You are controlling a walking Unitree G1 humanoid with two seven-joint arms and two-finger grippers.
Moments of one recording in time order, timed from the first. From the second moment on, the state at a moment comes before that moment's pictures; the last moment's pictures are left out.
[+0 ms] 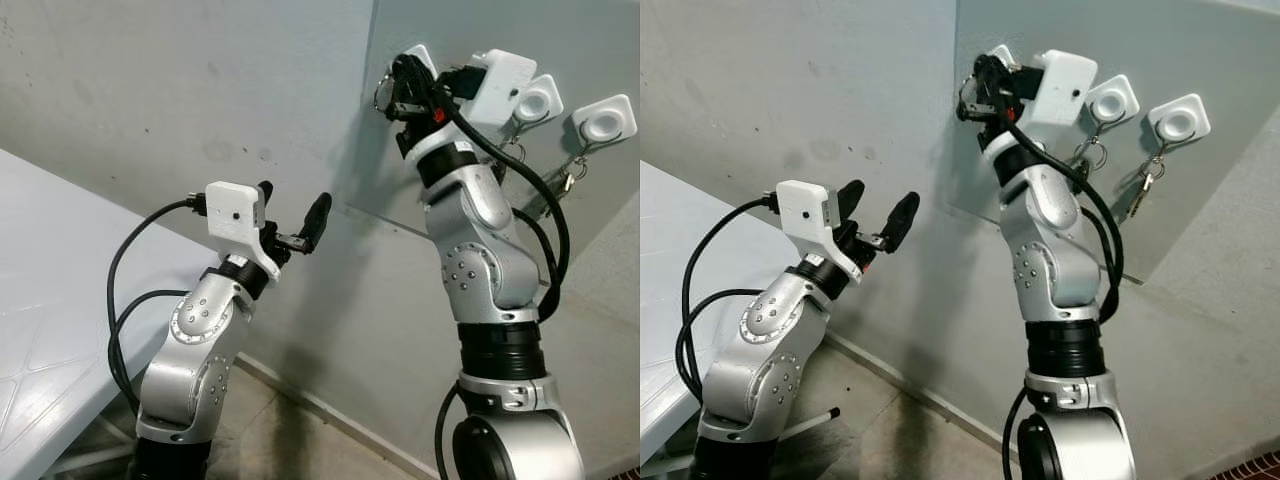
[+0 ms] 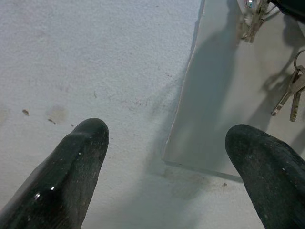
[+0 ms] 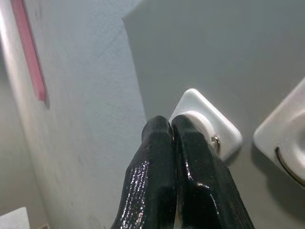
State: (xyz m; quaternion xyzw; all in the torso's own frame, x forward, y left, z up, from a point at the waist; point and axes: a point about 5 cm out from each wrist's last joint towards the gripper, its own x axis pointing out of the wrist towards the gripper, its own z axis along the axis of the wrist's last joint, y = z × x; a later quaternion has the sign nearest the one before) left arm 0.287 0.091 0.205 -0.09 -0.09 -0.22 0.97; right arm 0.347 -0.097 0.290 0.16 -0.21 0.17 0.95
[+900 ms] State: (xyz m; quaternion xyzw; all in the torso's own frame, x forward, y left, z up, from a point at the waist) left arm 0.287 0.091 0.204 -0.09 -0.09 -0.22 0.97; right arm 0.333 -0.115 0.270 0.16 -0.21 0.21 0.94
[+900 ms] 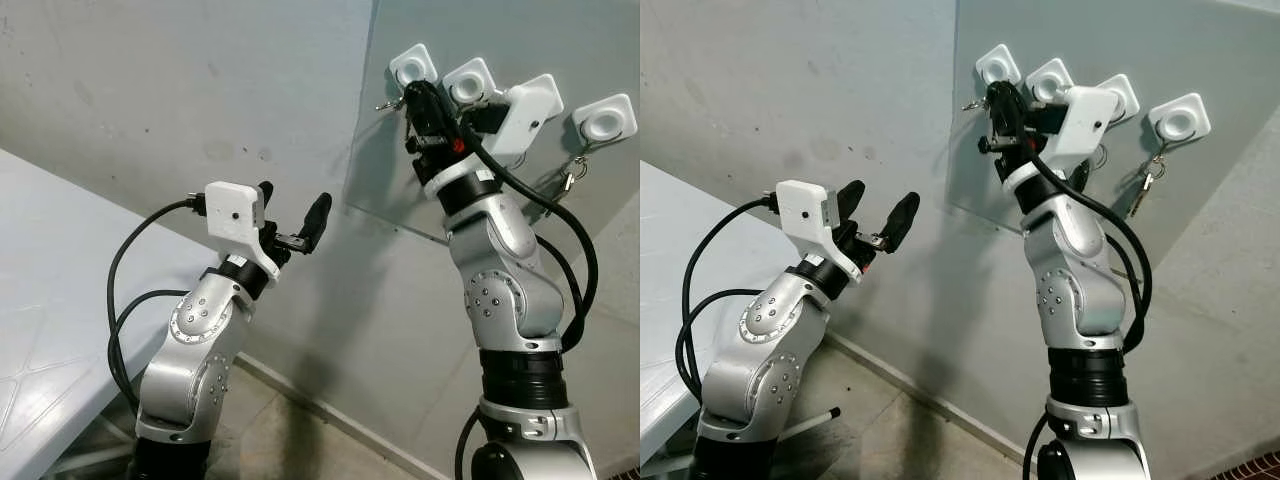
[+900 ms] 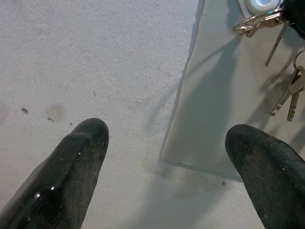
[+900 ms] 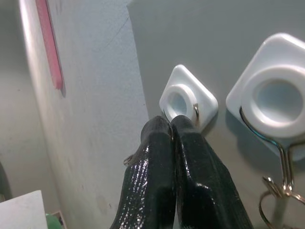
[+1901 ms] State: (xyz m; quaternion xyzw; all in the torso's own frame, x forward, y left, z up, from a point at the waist) left arm 0.287 0.091 0.203 -0.09 -0.09 -0.22 0.97; right arm 0.327 -0.115 0.256 0.15 -0.19 0.24 0.94
